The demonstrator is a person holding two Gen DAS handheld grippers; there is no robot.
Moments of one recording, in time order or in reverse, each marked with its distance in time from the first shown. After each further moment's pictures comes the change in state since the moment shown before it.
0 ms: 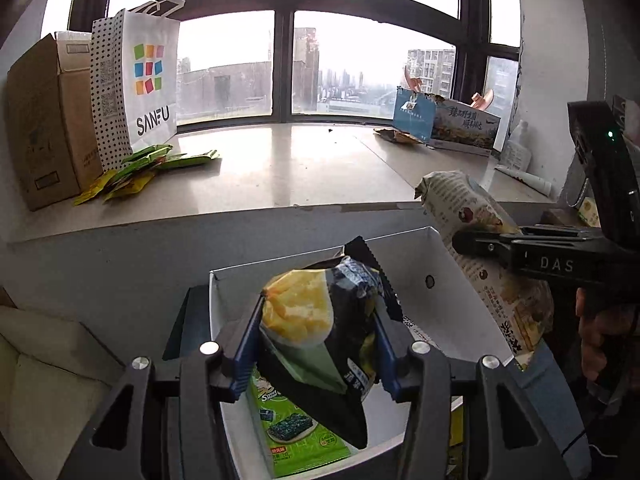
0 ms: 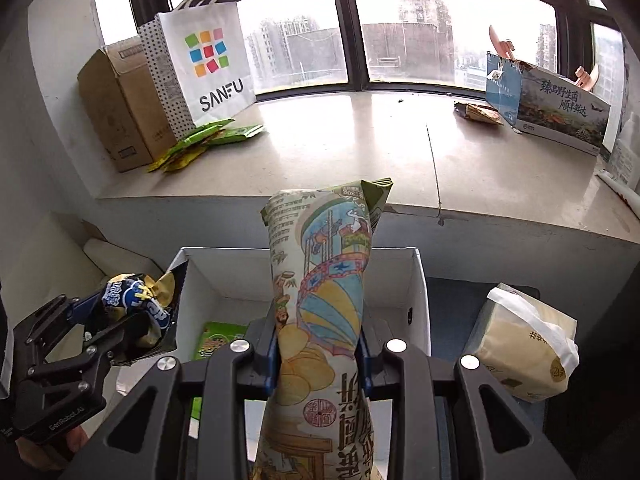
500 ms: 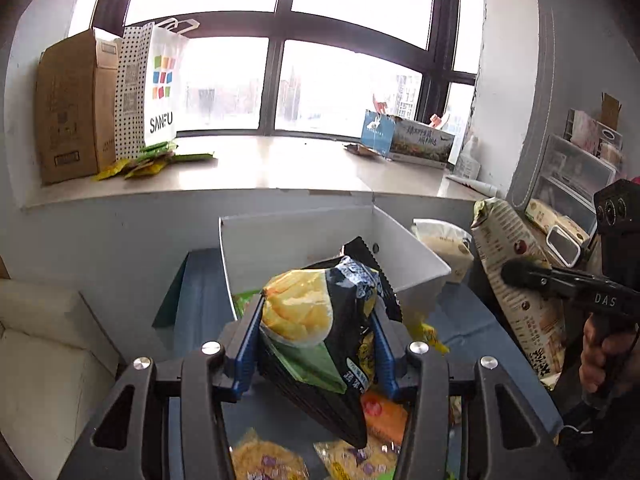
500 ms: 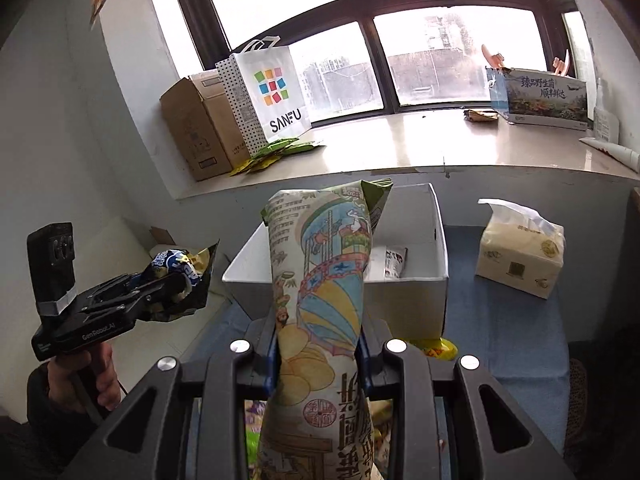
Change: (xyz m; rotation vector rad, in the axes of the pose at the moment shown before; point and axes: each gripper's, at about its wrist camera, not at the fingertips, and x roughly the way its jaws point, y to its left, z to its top) left arm -0.138 0.004 -0.089 -0.041 -0.104 -0.113; right arm -0.142 0.023 -0.144 0.022 -0.165 0.210
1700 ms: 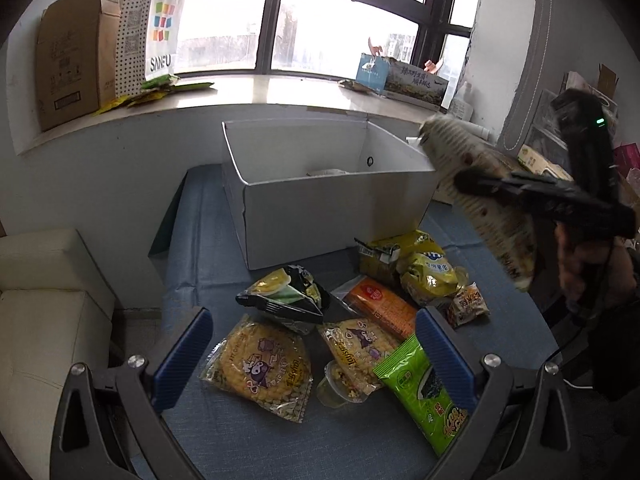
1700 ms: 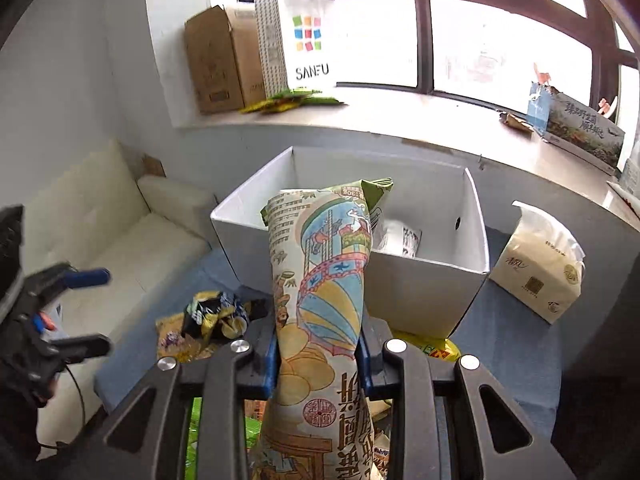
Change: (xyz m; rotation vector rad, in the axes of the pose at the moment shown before) left arm -0.014 0.003 -0.090 0.003 0.212 -0.033; right arm 0.026 0.029 -0.029 -0.216 0.112 -0.054
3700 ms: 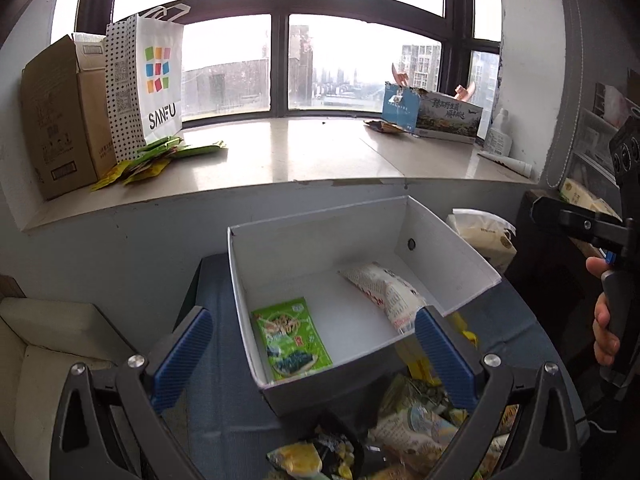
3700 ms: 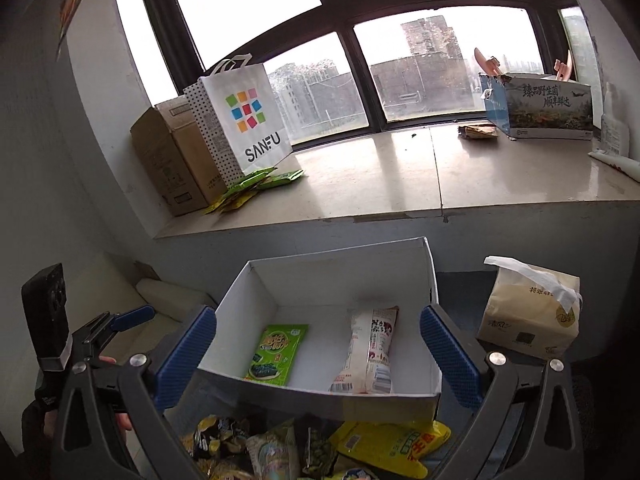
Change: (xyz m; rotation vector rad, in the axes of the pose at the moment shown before) left arm 0.044 -0.004 0.136 0.047 -0.088 0.127; right arm 0.013 -0.074 0.080 0.249 -0.156 0.021
